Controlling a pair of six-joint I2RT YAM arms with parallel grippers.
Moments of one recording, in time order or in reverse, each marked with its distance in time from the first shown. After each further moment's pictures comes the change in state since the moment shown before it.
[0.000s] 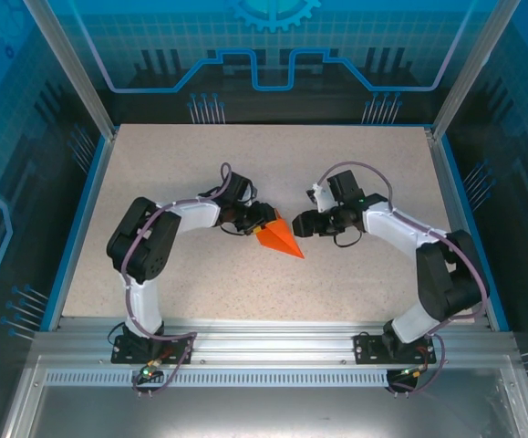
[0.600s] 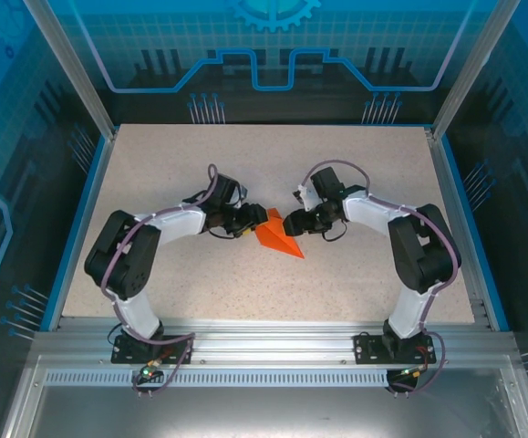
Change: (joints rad) left arm 0.026 -0.161 -0.129 -0.011 -0.007 0.027; right arm 0.039 0.248 0.149 -0.021 0.039 -0.061
